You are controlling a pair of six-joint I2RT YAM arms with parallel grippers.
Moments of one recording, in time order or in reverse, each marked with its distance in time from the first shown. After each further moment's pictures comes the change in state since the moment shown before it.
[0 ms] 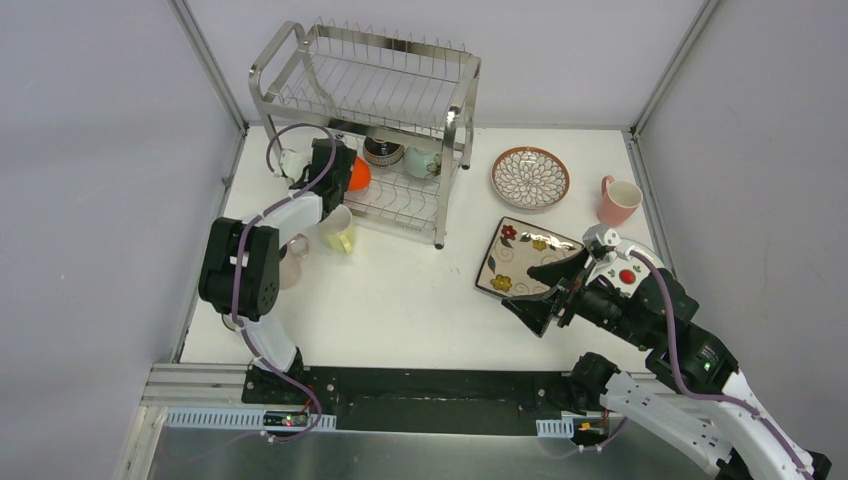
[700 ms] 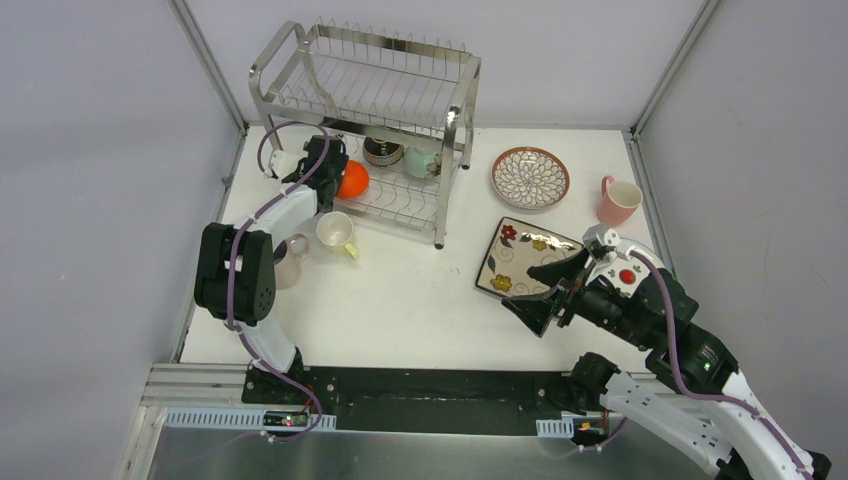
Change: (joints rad) left arm 0.008 -0.041 0.079 -0.282 -0.070 0.001; right arm 0.000 0.000 -0.001 0.000 0.001 0.000
